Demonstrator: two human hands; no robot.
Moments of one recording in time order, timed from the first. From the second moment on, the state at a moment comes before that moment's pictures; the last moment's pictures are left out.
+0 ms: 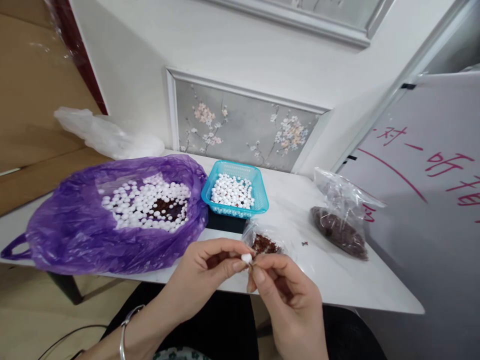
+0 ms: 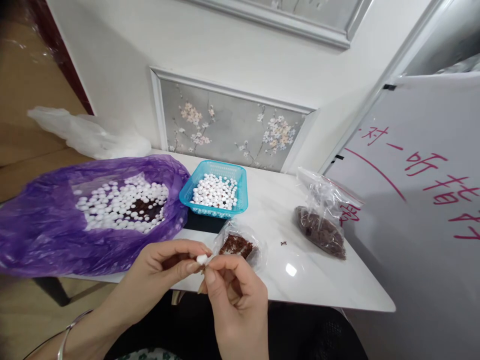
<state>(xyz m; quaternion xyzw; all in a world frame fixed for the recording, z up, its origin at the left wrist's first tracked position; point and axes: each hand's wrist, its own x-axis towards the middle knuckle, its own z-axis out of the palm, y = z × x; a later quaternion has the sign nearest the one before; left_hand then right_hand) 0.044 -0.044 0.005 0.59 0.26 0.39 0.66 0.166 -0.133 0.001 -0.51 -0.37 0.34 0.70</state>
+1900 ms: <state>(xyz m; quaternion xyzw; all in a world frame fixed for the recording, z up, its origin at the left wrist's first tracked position) 0.047 -0.054 0.000 0.59 0.26 0.47 0.60 0.154 -0.124 -0.009 -0.50 -0.44 0.20 0.72</state>
